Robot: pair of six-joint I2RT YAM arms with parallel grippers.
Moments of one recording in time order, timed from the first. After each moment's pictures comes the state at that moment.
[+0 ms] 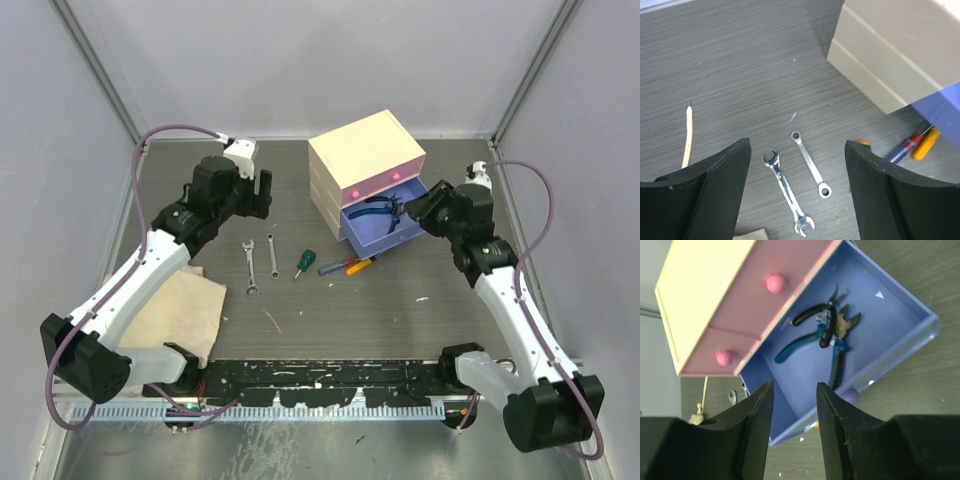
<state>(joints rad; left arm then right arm) -0.50 1.26 1.20 -0.43 -0.16 -0.10 0.15 1.02 0.90 -0.31 -0.05 0.74</state>
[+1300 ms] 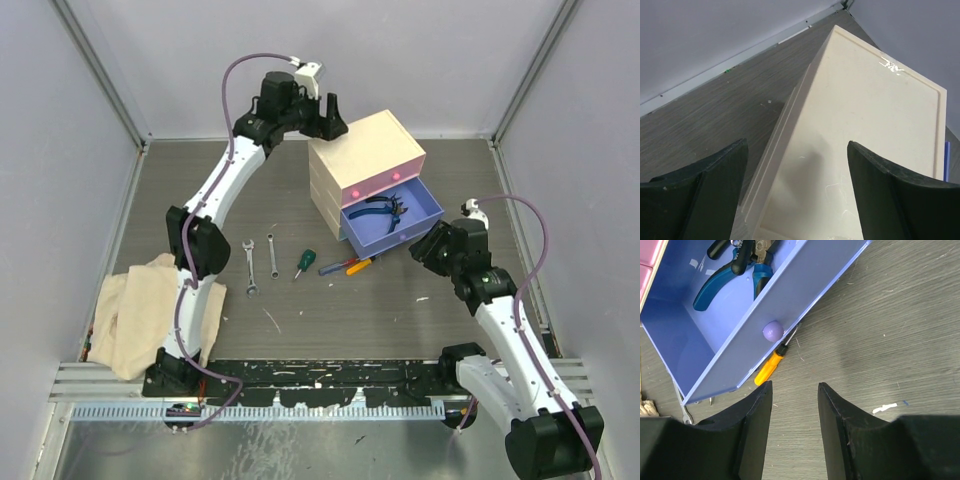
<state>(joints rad) -0.46 2.30 2.45 -0.47 0.38 -0.19 0.15 0.81 0.67 -0.49 -0.01 0.66</state>
